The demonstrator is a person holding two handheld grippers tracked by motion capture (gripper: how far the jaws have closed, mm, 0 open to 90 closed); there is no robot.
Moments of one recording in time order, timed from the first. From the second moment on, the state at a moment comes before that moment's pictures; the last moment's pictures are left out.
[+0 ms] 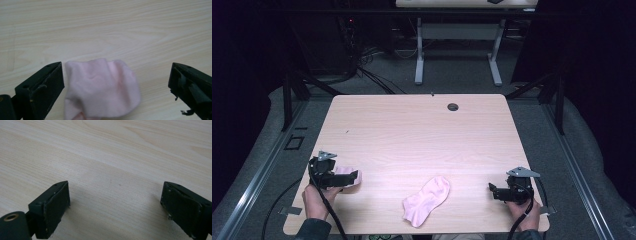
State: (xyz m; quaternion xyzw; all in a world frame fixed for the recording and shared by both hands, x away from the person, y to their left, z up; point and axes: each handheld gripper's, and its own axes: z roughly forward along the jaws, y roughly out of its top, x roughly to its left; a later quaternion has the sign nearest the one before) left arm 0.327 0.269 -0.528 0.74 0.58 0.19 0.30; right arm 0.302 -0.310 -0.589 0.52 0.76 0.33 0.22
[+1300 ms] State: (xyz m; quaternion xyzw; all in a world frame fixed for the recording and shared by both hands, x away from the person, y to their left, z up) left arm 0.326 0.271 -0.559 0.75 0.57 0.19 0.28; right arm 0.302 -0.310 -0.589 0.52 0.75 0.33 0.22
